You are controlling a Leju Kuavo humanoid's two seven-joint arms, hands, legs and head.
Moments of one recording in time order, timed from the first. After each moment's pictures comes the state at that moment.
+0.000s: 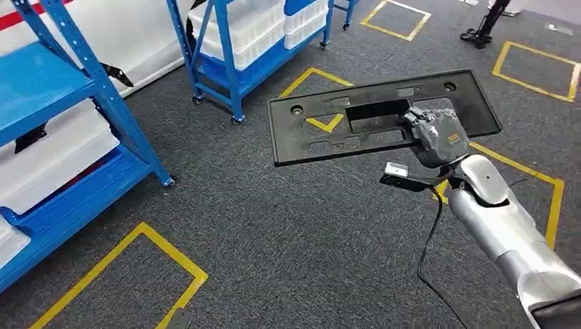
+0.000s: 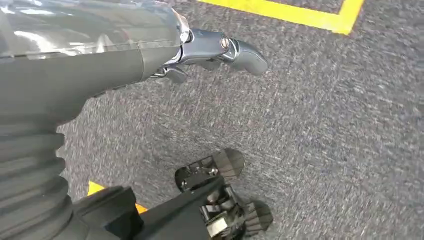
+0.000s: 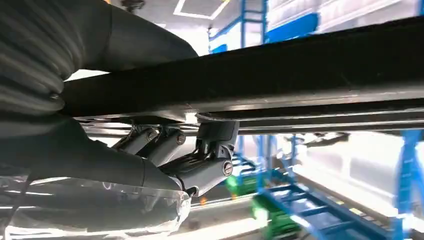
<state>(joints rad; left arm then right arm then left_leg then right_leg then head) -0.17 -0.11 -0.07 -0.20 -0.21 0.17 -0.31 -0.66 -0.55 0.47 -1.15 0.86 -0.48 -0.31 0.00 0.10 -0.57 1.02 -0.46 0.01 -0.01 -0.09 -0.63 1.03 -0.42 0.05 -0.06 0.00</state>
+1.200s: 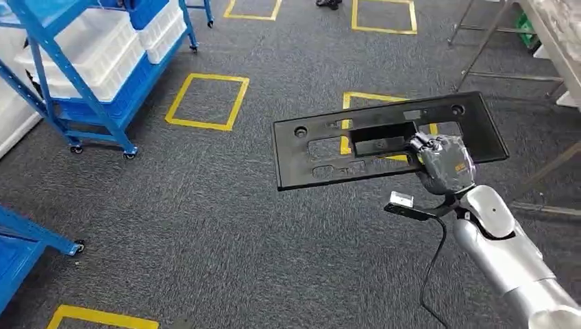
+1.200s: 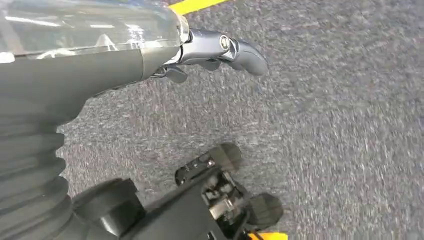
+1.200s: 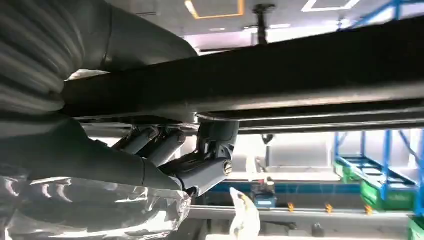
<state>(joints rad) -0.15 -0.11 -0.08 -0.20 -0.24 0.15 -0.34 -0.45 -0.55 0.36 -1.30 0.94 -0.53 -0.28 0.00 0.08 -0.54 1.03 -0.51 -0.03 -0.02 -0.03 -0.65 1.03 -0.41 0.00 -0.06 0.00</state>
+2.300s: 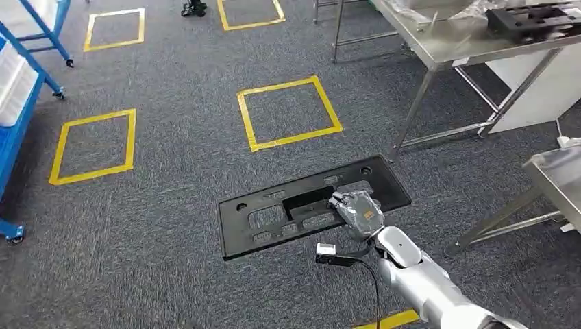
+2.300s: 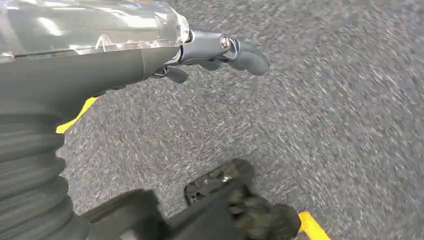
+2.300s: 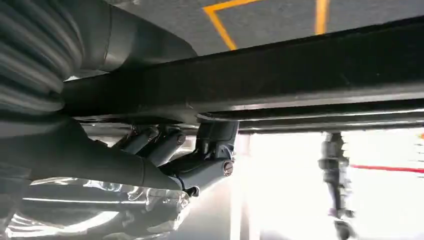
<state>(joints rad) -0.12 -0.11 -0.10 -0.20 -0.33 0.23 -0.33 -0.51 -0.19 0.64 -0.78 1.02 -0.66 -0.30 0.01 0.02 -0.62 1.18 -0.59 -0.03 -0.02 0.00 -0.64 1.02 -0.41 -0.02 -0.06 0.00</state>
